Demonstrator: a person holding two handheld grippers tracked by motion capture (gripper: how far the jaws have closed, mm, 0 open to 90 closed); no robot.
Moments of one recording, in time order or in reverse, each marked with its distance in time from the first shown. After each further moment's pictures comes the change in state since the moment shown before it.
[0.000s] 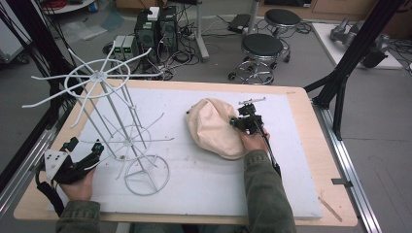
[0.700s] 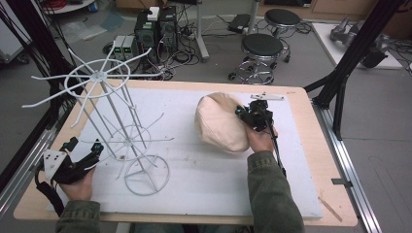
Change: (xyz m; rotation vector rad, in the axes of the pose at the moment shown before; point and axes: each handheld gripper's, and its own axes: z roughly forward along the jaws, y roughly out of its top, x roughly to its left) left arm 0.000 0.001 0.000 -0.006 -0.001 -0.019; right arm 0.009 0.010 -0.061 -0.264 0.008 0.017
